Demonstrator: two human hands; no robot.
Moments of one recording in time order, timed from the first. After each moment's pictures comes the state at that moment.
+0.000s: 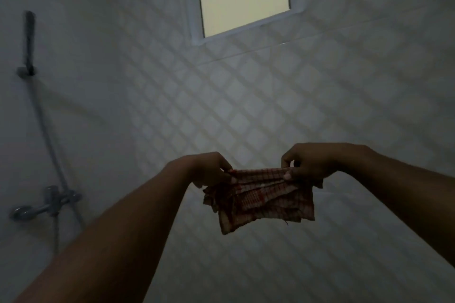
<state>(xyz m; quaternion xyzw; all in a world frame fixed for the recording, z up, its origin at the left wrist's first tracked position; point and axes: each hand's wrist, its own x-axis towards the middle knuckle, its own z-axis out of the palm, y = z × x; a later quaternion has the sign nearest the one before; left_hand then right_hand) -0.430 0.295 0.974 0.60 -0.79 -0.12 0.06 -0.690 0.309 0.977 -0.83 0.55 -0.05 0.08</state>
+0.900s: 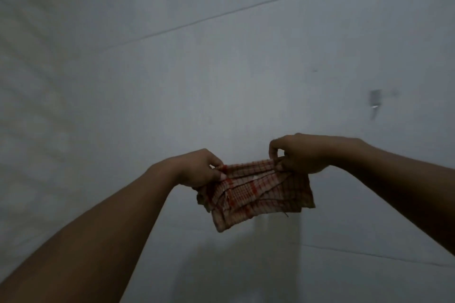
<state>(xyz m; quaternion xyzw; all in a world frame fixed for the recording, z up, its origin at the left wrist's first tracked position) -0.801 0.564 0.975 -0.19 -0.96 -0.20 0.00 -0.770 0.820 0.993 -0.17 0.98 -0.03 -0.05</state>
